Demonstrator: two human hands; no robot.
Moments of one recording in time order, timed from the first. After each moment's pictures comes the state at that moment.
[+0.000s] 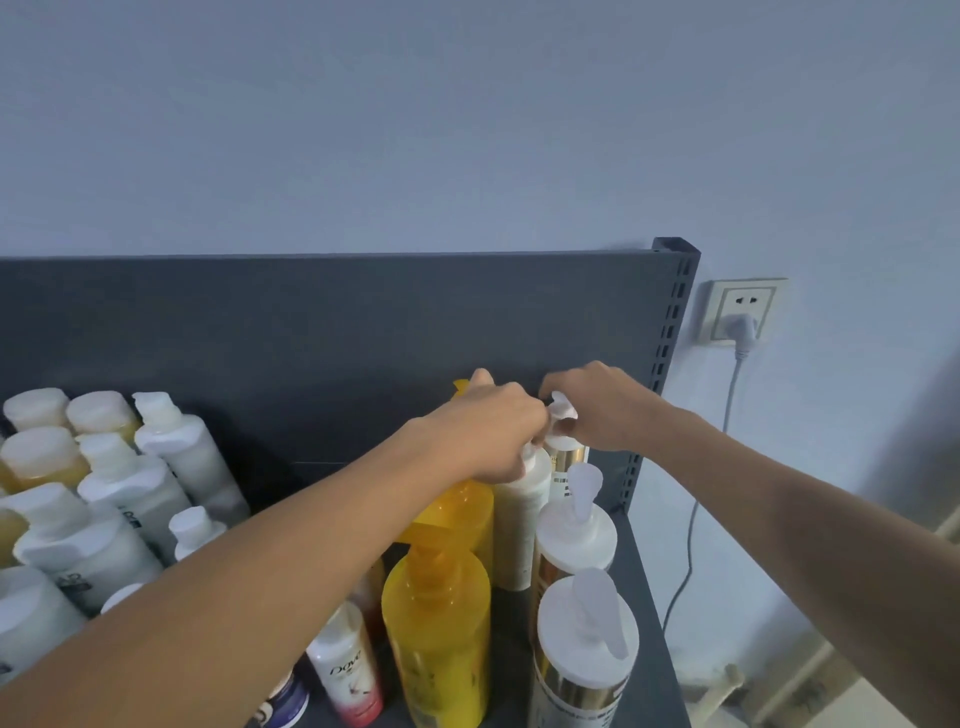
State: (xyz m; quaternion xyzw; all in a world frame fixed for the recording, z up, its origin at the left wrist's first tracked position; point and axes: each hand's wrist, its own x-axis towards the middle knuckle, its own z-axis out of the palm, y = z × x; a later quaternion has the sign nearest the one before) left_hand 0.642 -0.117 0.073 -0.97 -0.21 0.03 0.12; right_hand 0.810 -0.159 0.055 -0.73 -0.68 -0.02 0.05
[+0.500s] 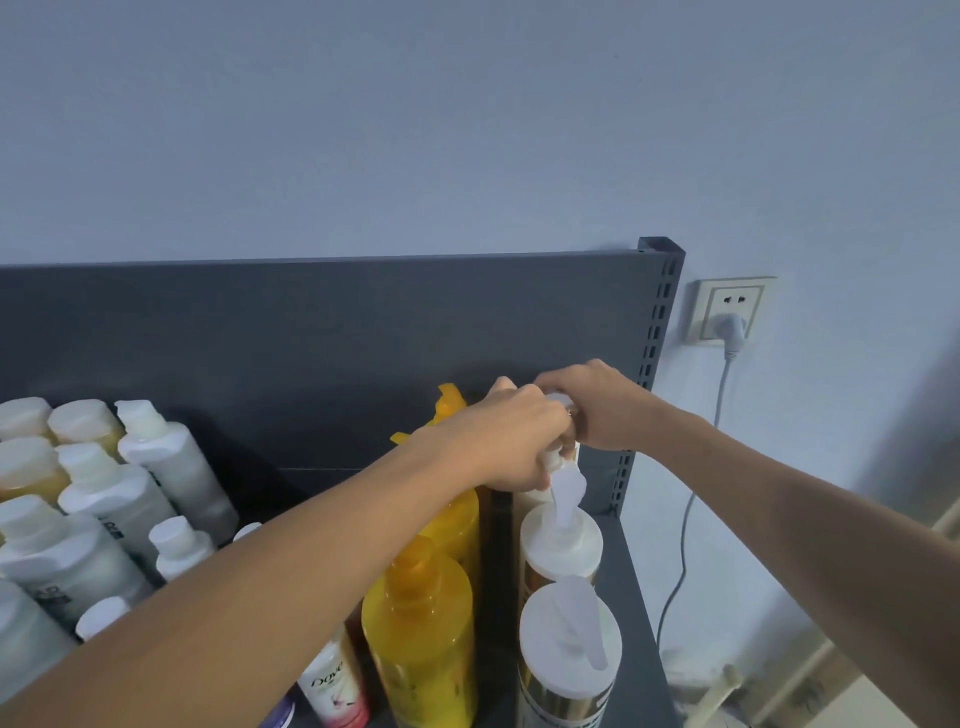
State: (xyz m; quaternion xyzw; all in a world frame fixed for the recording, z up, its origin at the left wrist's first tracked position) left_hand 0.665 -0.129 0.071 -0.98 -0.19 0.00 0.01; right_hand 0.829 -0.158 0.051 -0.69 -0.71 0.02 0.12
